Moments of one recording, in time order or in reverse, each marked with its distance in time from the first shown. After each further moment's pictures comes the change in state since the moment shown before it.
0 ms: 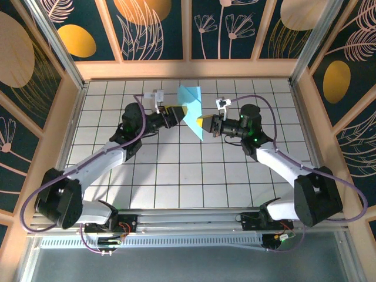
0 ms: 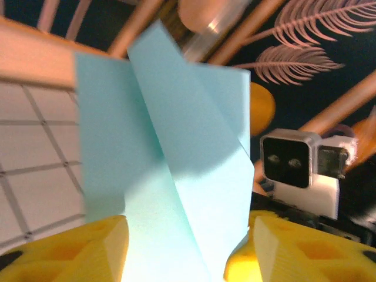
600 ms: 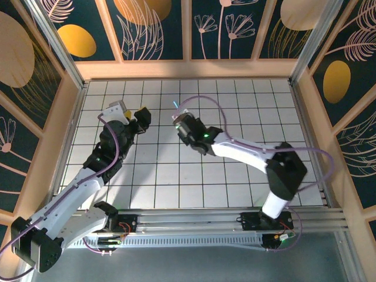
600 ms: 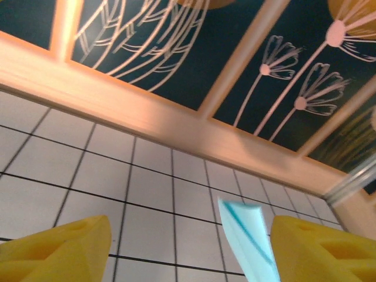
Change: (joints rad) left arm 0.000 -0.396 -0.142 -0.341 -0.738 0.125; right arm 0.506 0.415 0.481 -0.776 1.367 -0.511
